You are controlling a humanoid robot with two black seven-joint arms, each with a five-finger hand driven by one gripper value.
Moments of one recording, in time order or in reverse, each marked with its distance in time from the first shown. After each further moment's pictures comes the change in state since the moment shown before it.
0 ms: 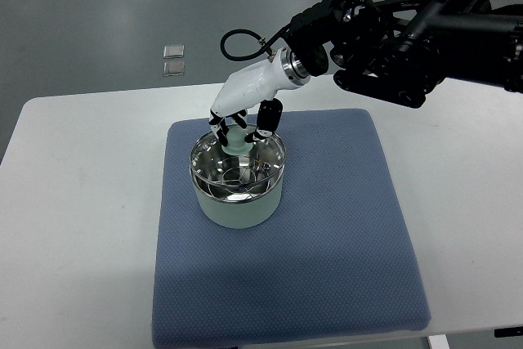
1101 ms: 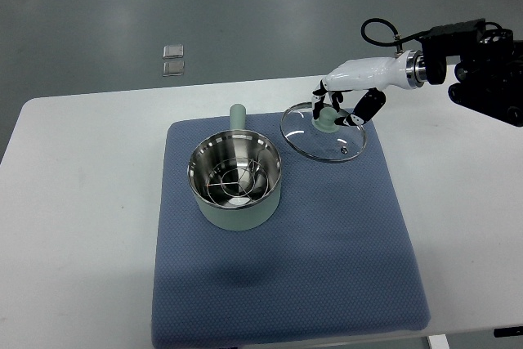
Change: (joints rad) left arm 0.000 0.000 0.000 -0.002 0.000 0.001 0.001; right arm -0.292 -0.353 0.153 0.000 -0.007 -0.104 0.004
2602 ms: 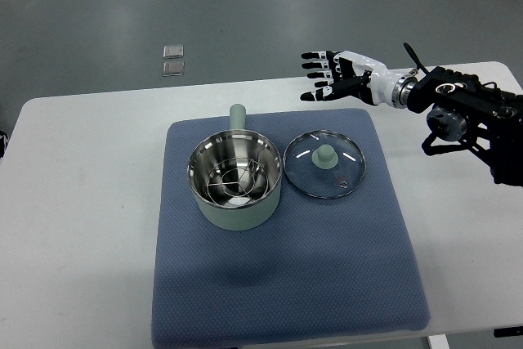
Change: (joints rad) left arm 0.000 0.000 0.000 0.000 0.000 -0.001 0.000; right arm -0.366 0.116 0.626 -0.064 0.994 0.144 -0.484
